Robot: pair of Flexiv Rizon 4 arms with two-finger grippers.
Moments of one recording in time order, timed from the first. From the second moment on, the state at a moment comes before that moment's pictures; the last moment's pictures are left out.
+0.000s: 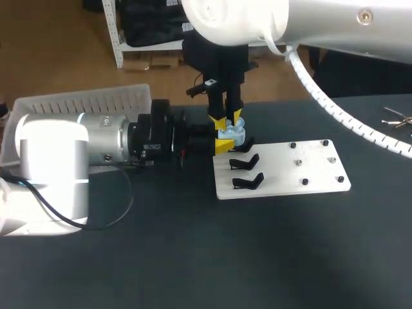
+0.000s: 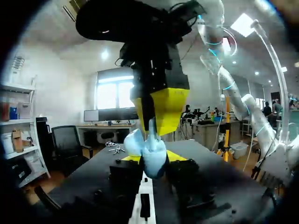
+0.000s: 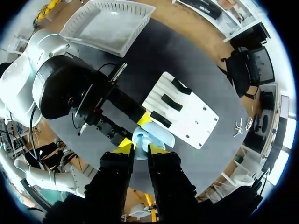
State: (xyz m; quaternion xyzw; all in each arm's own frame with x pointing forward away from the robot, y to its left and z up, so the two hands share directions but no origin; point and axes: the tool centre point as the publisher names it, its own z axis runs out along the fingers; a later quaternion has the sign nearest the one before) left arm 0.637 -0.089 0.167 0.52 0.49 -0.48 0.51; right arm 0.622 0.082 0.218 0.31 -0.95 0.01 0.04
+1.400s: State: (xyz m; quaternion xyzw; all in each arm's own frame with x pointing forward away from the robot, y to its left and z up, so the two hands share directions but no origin) left arm 0.637 -0.090 0.167 0.52 0.49 -0.48 0.51; right arm 0.624 0.083 0.211 0.32 -0.95 0.01 0.04
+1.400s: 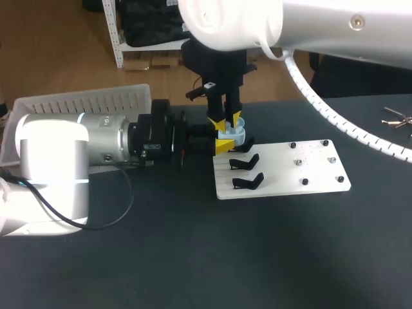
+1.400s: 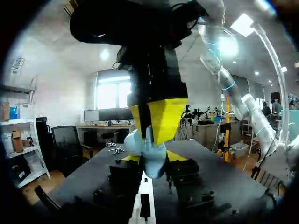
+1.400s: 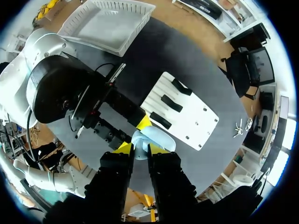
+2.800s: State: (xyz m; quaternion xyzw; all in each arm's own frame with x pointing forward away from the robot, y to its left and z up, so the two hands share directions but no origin) left arm 0.638 -0.089 0.167 0.52 0.49 -0.48 0.51; right arm 0.681 0.047 0.243 0.14 -0.99 -0.06 -0.01
